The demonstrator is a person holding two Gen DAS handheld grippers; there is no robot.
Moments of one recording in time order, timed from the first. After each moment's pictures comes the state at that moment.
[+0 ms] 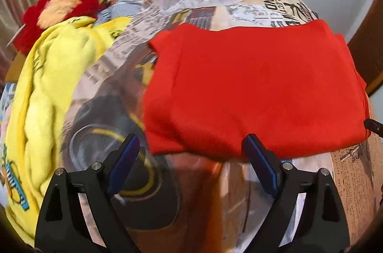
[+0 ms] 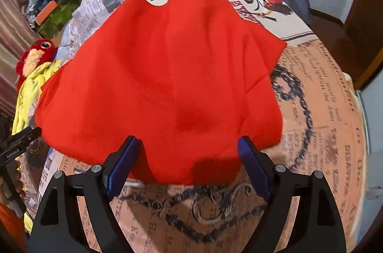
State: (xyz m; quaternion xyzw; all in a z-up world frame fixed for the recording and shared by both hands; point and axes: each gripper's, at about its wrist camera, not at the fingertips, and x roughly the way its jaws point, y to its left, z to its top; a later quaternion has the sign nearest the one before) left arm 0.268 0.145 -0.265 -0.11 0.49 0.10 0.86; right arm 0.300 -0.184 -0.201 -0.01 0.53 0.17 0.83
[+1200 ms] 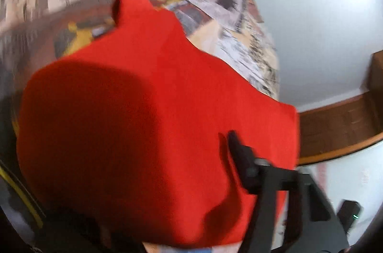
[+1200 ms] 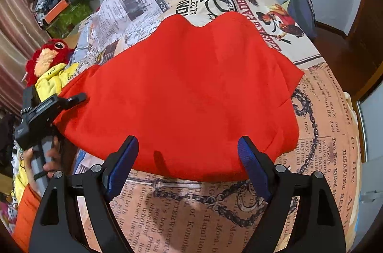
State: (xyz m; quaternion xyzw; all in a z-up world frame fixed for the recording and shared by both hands) left arm 0.339 0.184 -0.315 -0.46 0.42 0.00 0.78; right arm 0.291 -0.145 -0.167 -0.01 0.51 0.19 0.84
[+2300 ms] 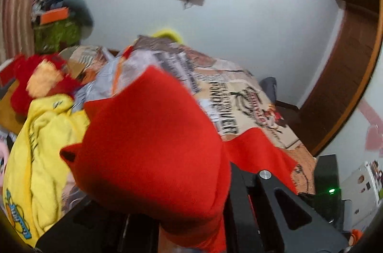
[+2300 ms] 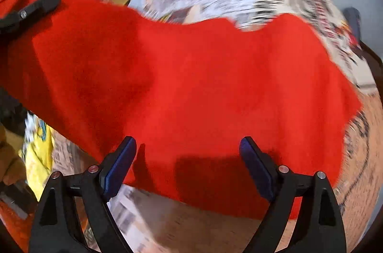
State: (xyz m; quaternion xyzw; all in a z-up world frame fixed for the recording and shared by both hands) left arm 0.276 0.104 -0.114 -0.14 0.28 0.01 0.95; right arm 0.267 -0.066 -0.170 -0.04 0.52 0.29 0.80
